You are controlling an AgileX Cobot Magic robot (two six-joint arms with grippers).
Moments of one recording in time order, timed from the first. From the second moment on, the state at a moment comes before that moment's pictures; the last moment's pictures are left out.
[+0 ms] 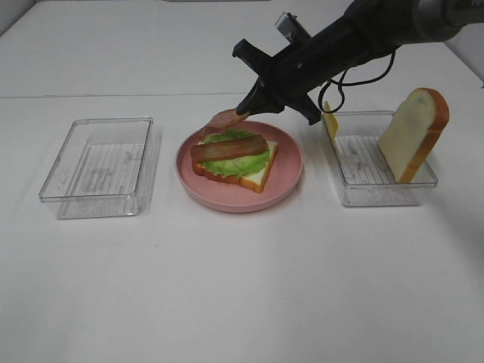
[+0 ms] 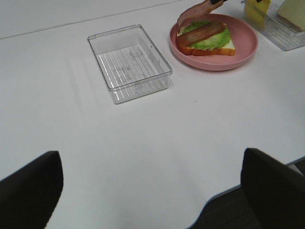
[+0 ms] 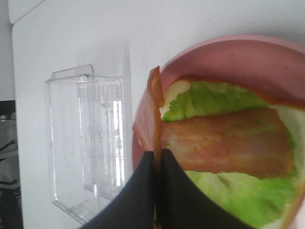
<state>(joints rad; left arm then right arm) -0.24 -0.01 -0.50 -0.11 1.05 0.07 0.30 2.26 -1.70 0.91 0.69 -0.12</state>
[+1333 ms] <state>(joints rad) -0.24 -0.01 -0.50 -0.11 1.05 0.07 0.30 2.06 -1.74 0.53 0.98 -0.02</state>
